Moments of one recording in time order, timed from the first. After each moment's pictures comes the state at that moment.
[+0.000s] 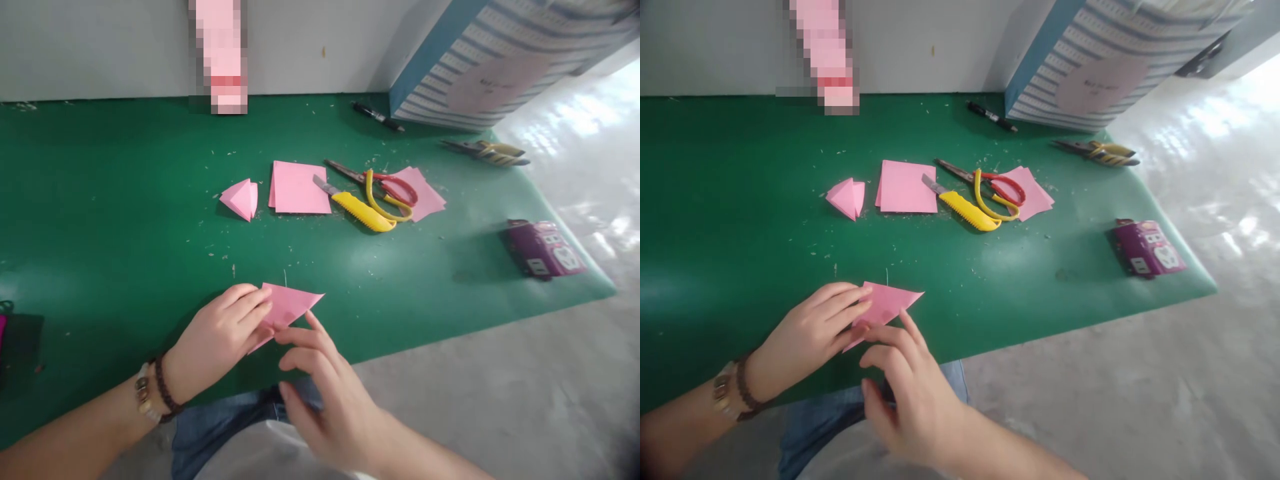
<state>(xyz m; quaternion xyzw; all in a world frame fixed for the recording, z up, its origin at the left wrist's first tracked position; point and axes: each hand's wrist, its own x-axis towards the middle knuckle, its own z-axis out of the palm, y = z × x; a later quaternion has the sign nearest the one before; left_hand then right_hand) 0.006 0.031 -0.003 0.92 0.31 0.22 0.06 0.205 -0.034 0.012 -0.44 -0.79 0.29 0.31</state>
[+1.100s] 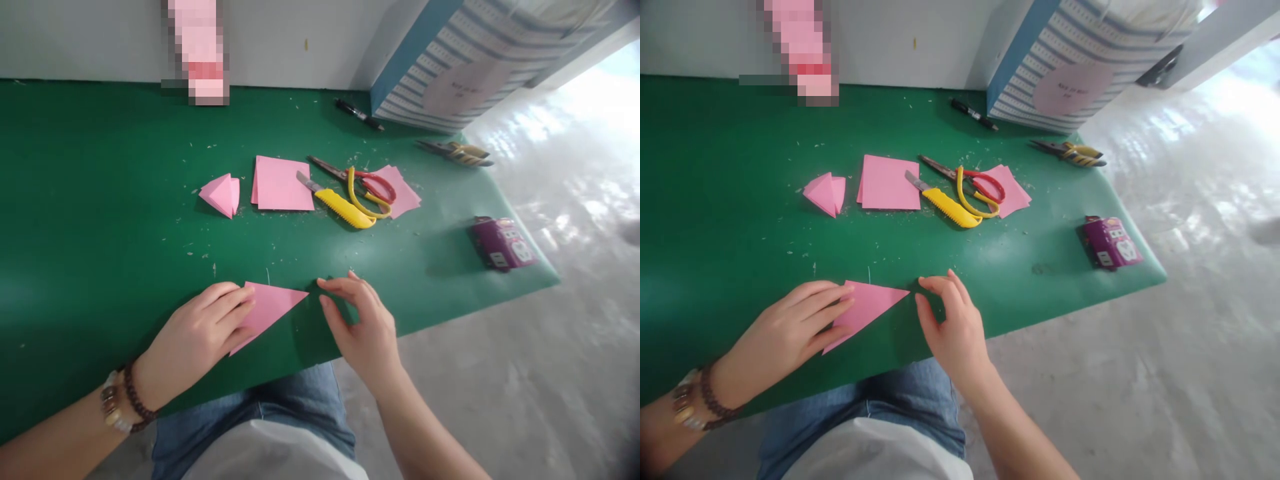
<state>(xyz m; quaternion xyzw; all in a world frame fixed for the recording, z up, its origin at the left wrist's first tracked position) 0.000 0.032 -0.010 0.92 0.32 0.18 0.11 0.253 -0.001 -0.009 -0.61 -0.72 0.11 0.32</state>
